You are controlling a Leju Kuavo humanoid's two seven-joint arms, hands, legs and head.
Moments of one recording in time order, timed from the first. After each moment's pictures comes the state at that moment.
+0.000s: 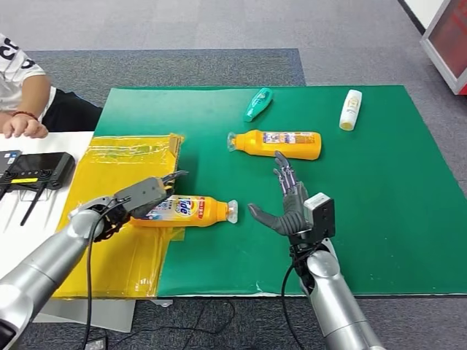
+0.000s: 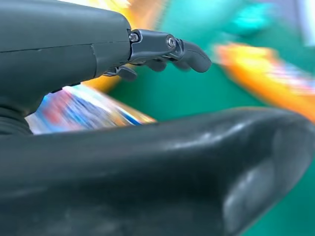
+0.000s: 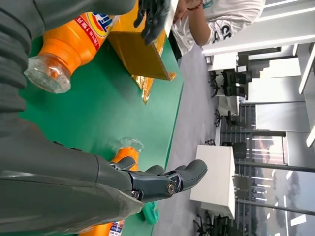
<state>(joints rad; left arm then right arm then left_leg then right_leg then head) -0.63 0.25 -0.69 -0.99 -0.01 -0.46 -0.30 -0.30 0.08 0.29 -1.17 0.05 0.13 -0.52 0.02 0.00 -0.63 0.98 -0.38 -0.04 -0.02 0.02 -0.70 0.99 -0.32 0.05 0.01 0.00</state>
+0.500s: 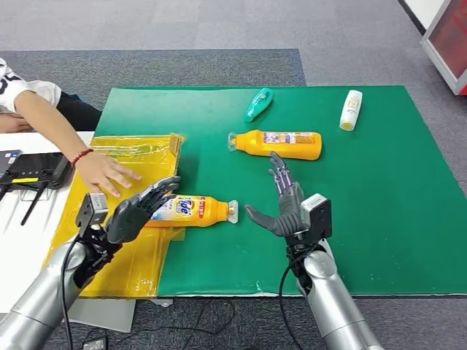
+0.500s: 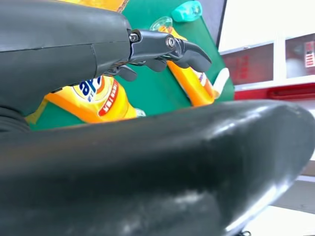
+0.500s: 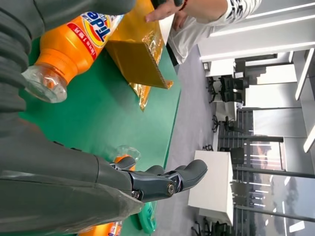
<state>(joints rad) -0.36 0.24 -0.43 -1.23 0.23 -0.63 -0.44 -0.30 0.08 0.31 -1.17 0.03 0.13 -0.53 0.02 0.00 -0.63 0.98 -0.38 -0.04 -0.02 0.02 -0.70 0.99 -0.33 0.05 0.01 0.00</state>
